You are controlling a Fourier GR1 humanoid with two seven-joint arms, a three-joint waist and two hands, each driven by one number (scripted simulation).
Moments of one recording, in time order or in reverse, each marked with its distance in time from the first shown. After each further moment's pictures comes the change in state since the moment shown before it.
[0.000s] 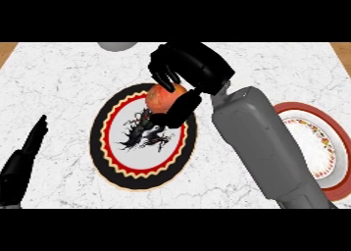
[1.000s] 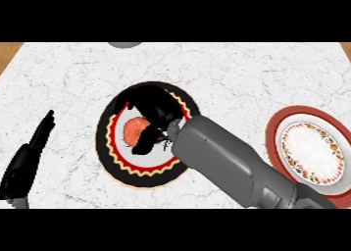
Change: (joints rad) left arm -0.040 -0.016 -0.008 0.016 -0.017 -0.019 -0.006; right arm -0.075 0.029 0.516 0.358 -0.414 -0.419 0.184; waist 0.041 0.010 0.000
